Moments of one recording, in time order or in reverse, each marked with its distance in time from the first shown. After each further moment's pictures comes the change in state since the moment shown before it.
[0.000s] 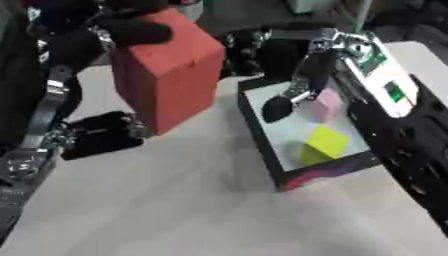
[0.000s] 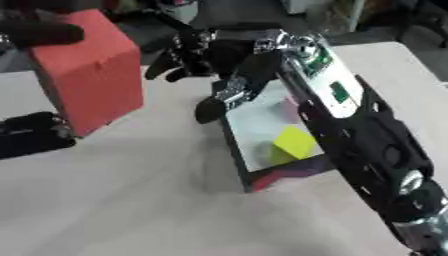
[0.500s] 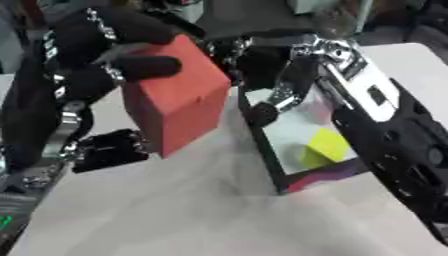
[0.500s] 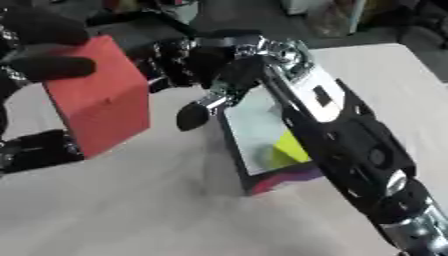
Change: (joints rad) left arm -0.004 -0.030 -0.037 0.067 -0.045 -0.068 0.093; right arm -0.024 0.023 0.034 0.005 -0.066 0.050 -0.002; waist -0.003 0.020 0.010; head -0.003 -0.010
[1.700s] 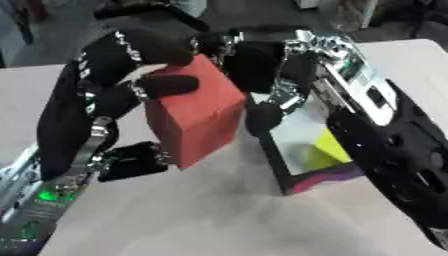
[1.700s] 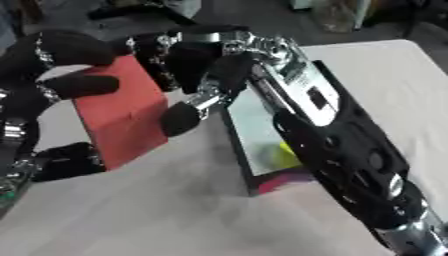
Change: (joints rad) left arm 0.005 -0.041 -0.016 0.035 0.002 -0.010 0.027; right arm -0.017 0.024 0.014 -0.093 -0.102 0.068 -0.008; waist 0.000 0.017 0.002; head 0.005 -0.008
